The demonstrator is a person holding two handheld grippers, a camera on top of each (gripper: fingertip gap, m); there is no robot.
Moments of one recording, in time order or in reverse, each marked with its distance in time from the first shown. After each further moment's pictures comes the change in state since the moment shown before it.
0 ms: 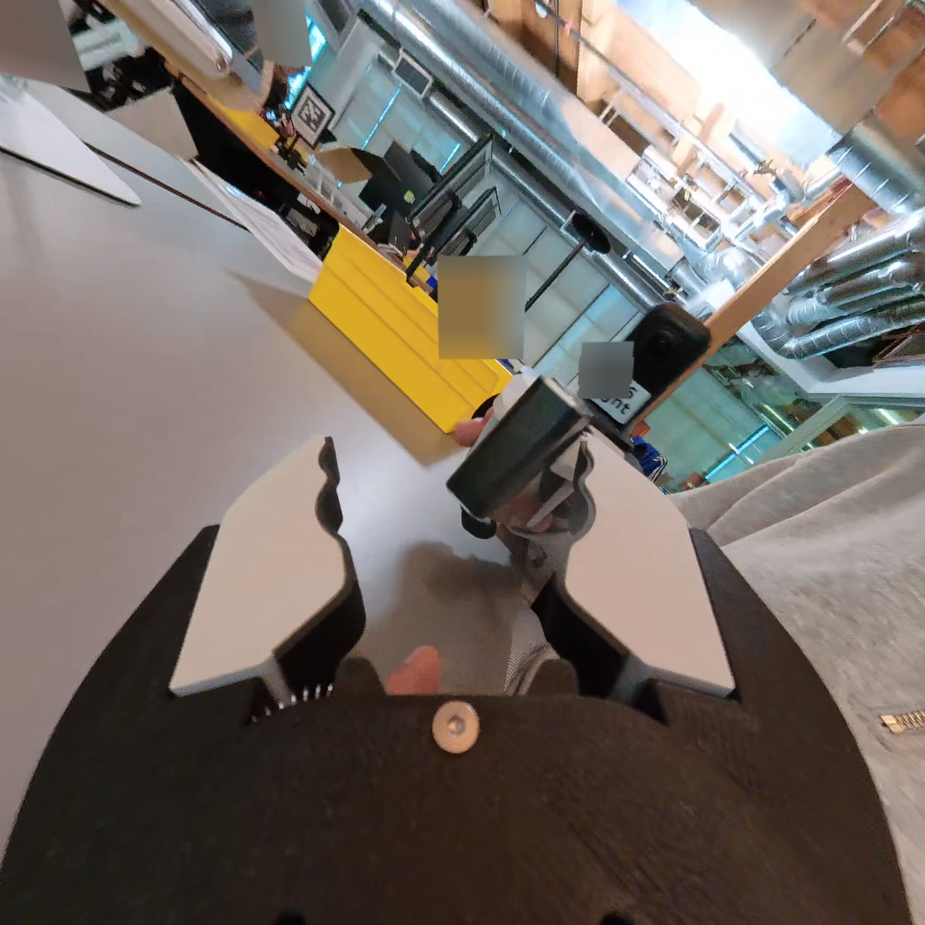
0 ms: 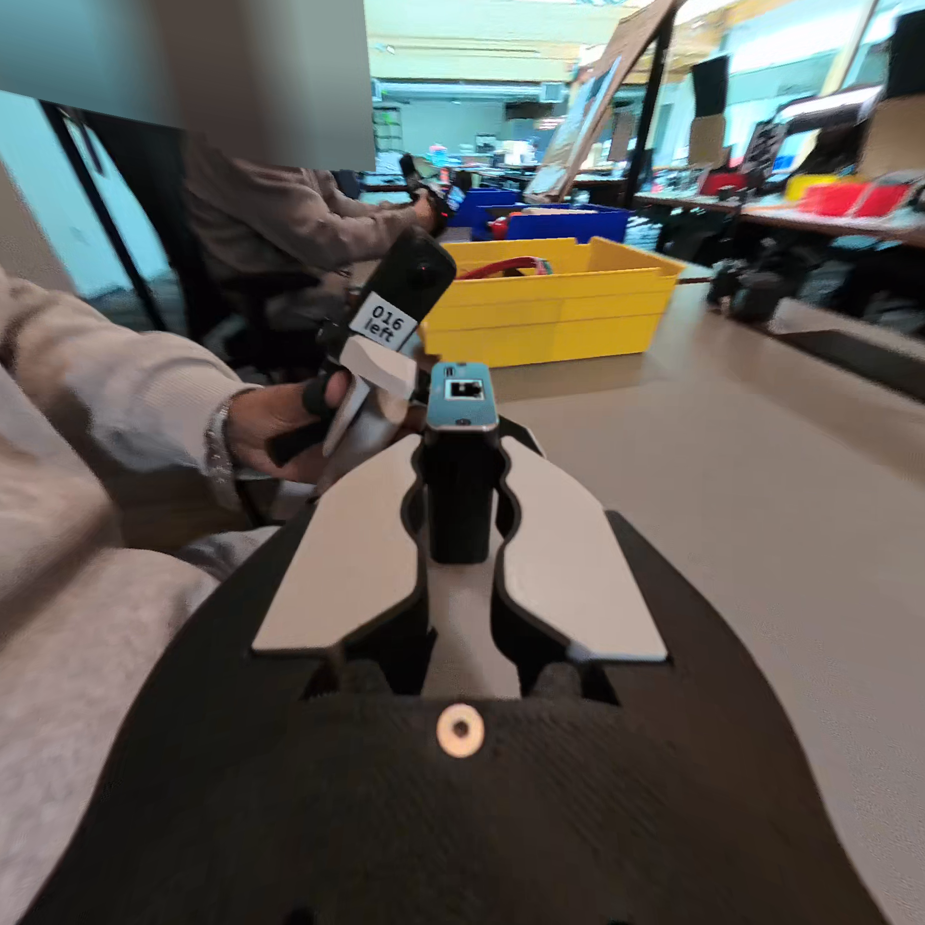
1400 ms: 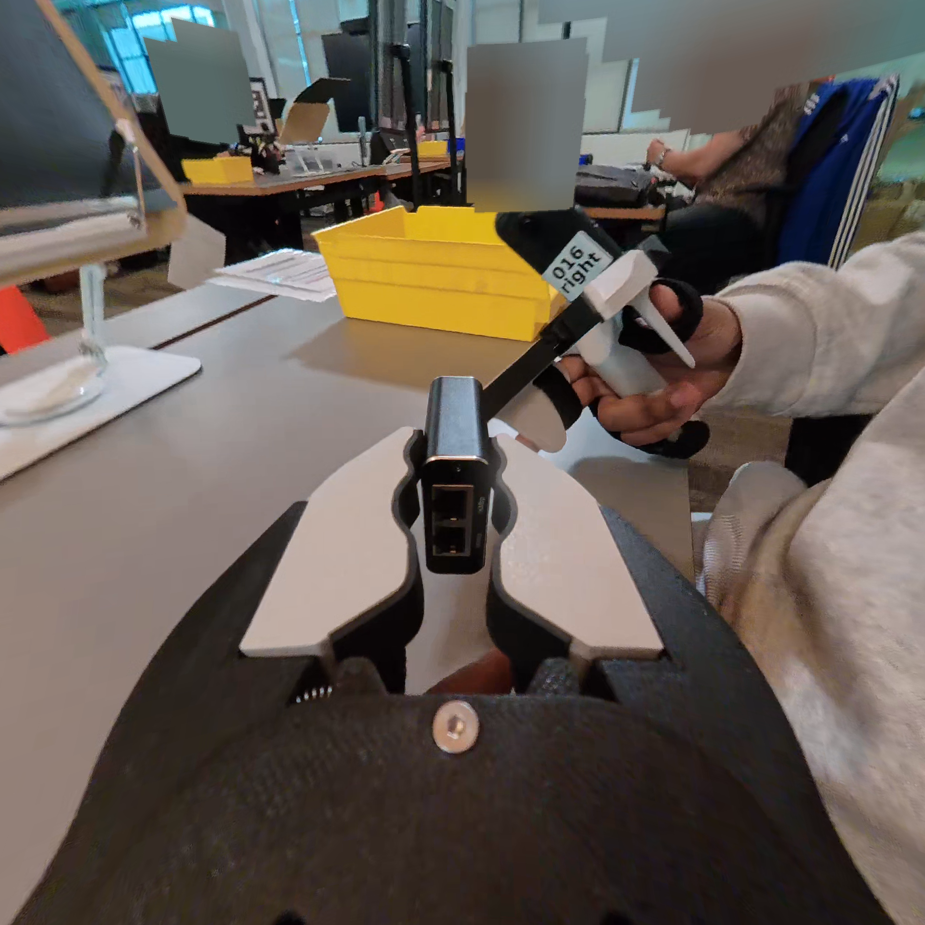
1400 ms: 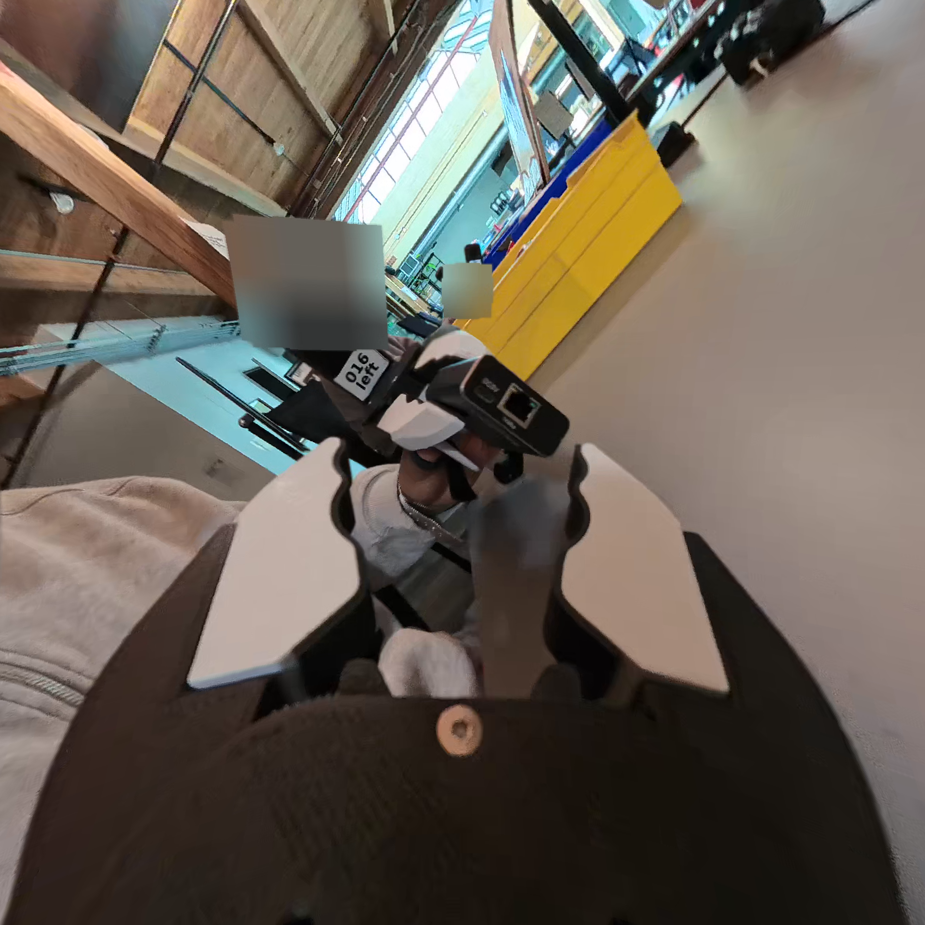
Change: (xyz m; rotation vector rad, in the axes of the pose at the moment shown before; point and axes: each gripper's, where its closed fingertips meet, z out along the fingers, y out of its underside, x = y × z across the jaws) left arm 0.005 0.005 0.023 -0.280 -0.040 0.759; right arm 0.022 0.015 -0.041 0.149 -0.072 0.854
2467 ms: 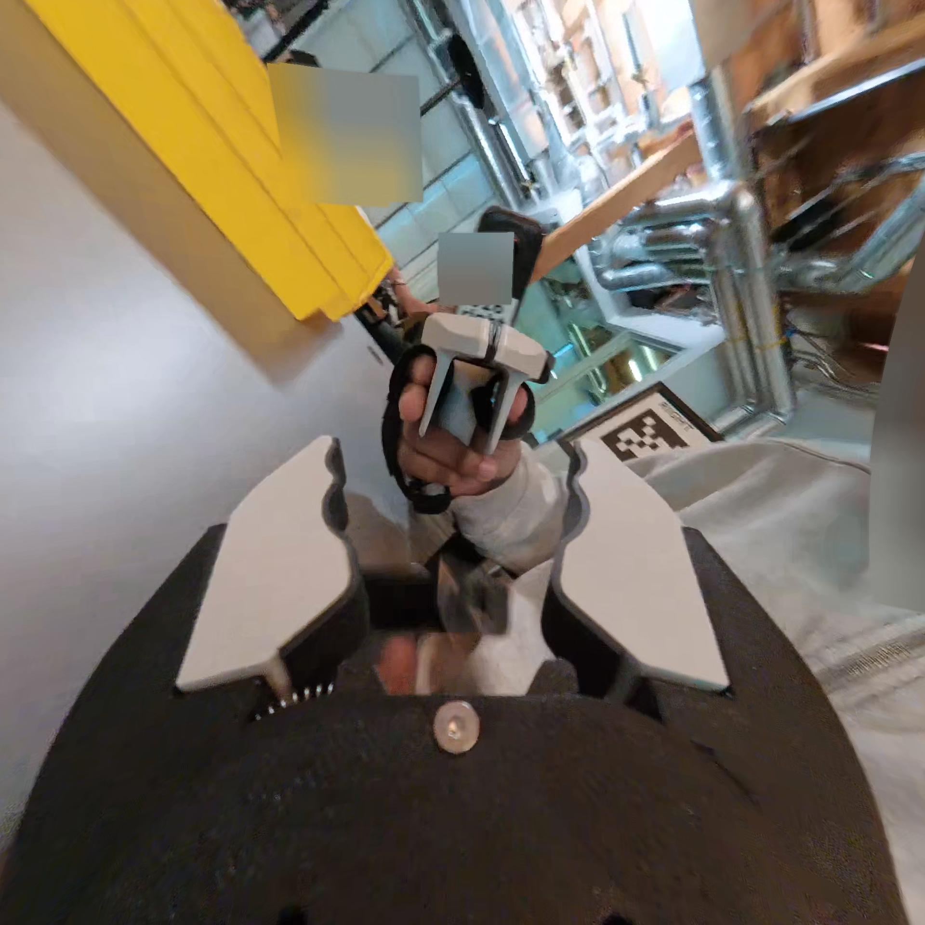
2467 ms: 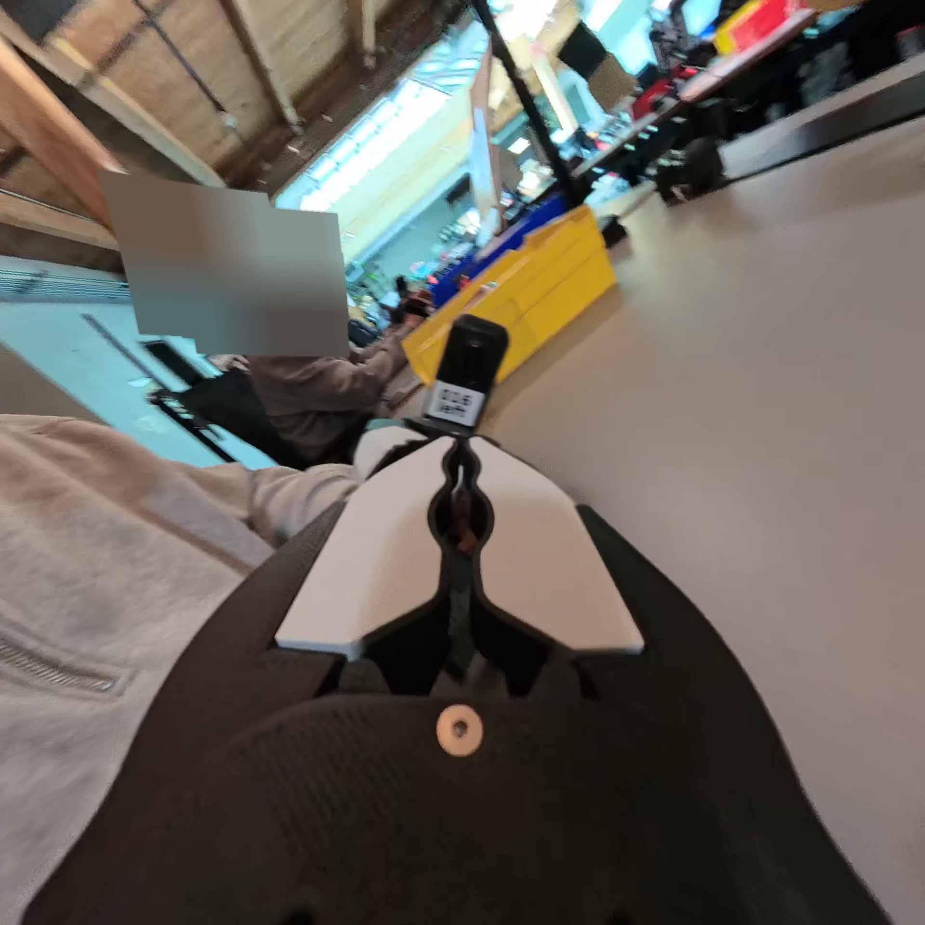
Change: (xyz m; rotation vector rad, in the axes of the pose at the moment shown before) left arm 0.048 0.006 0.049 0.102 0.494 -1.021; right arm 0.000 -0.017 -0.030 0.046 0.152 -0.243
